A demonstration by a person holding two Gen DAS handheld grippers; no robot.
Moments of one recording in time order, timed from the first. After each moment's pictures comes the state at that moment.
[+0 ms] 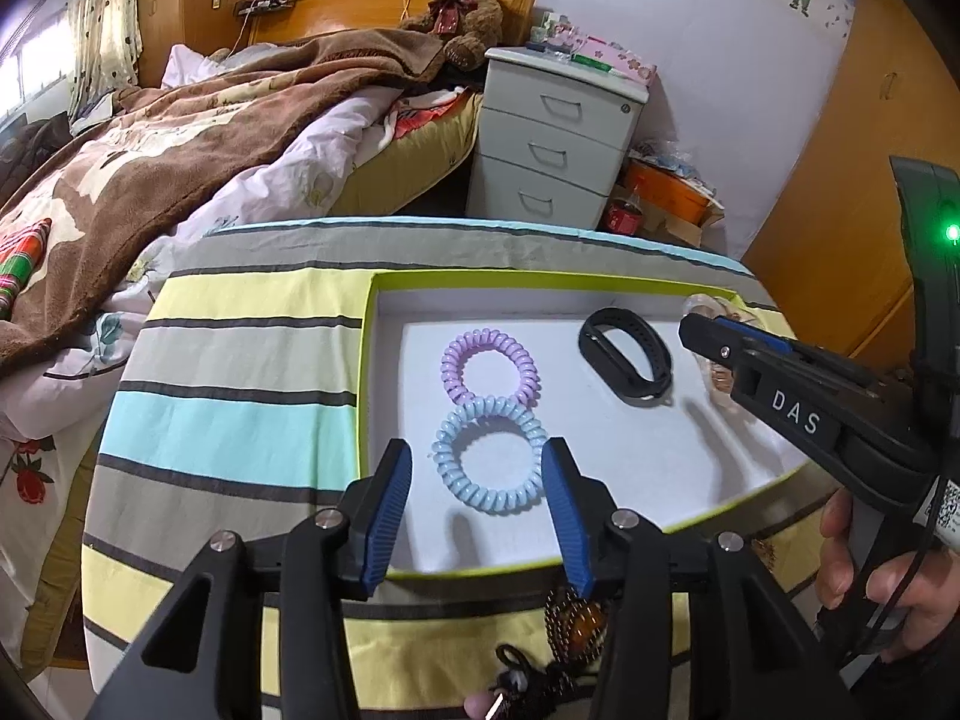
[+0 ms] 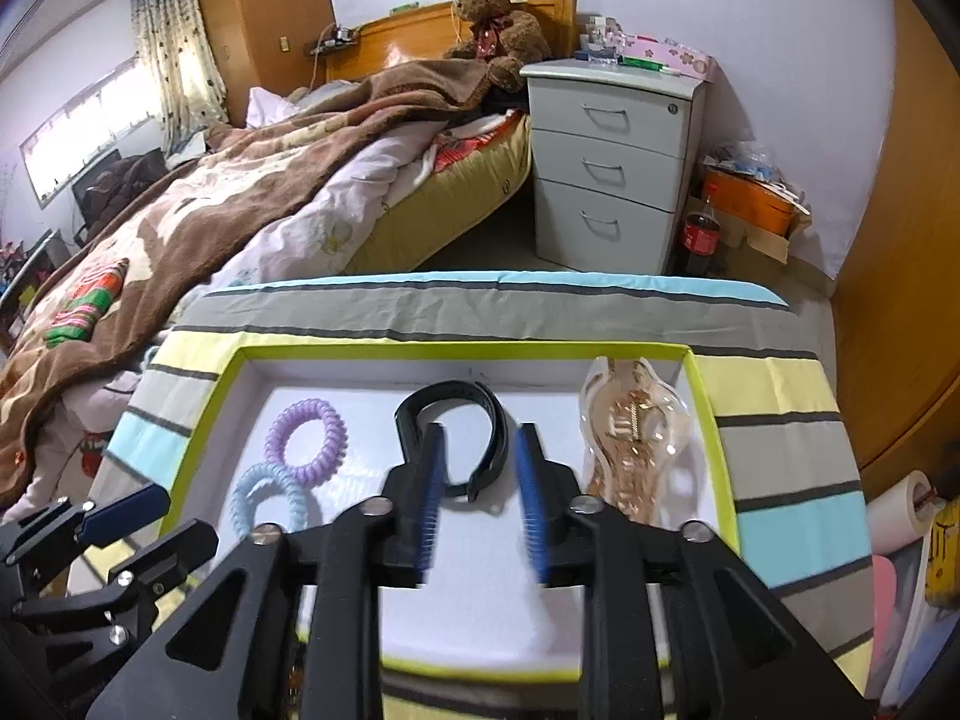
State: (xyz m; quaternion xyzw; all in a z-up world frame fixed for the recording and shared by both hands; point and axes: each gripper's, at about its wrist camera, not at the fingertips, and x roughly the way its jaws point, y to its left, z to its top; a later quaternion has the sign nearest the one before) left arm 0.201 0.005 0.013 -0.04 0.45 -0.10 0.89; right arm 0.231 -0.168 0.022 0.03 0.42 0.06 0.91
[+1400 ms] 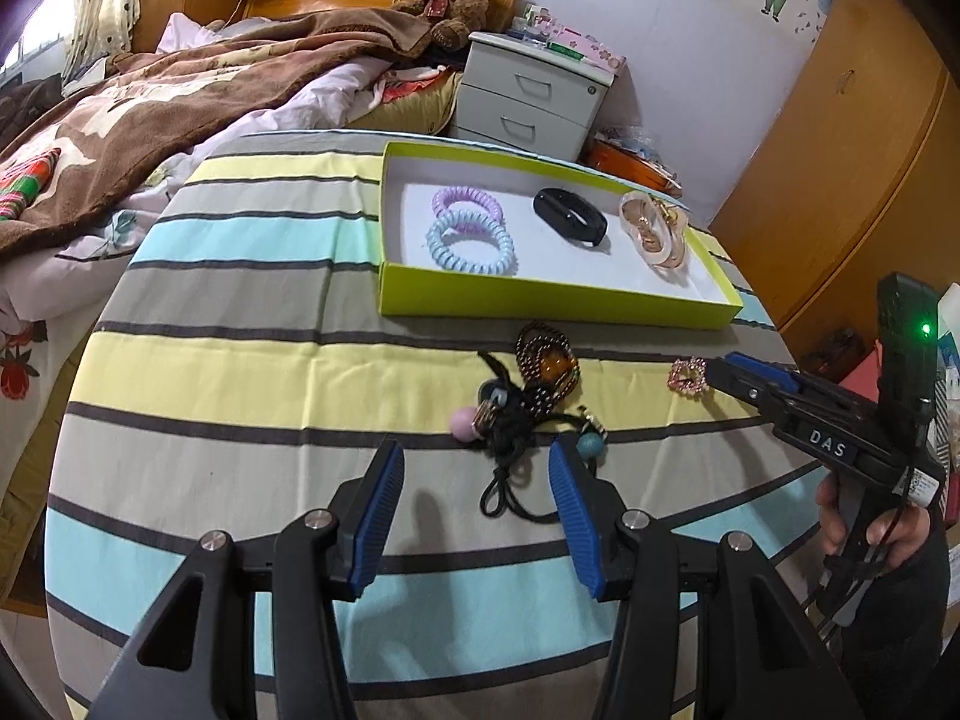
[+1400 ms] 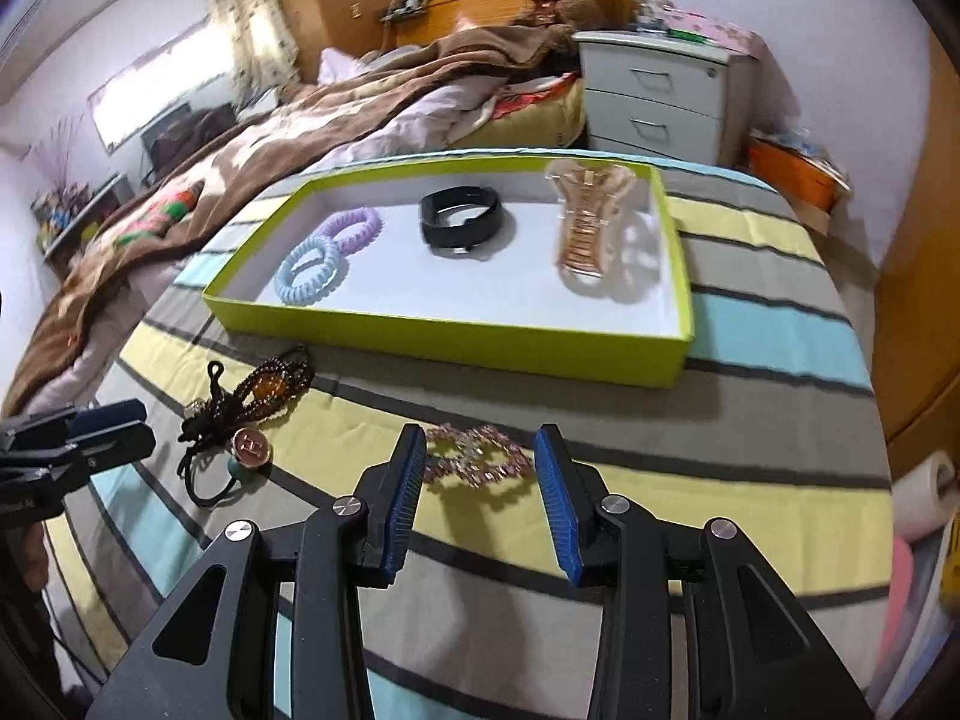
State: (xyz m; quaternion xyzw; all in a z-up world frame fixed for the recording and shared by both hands) left arm 0.089 0.031 -0.009 -0.07 0.46 -0.14 0.87; right arm 0.132 -0.209 -0.023 0.00 0.44 0.15 0.88
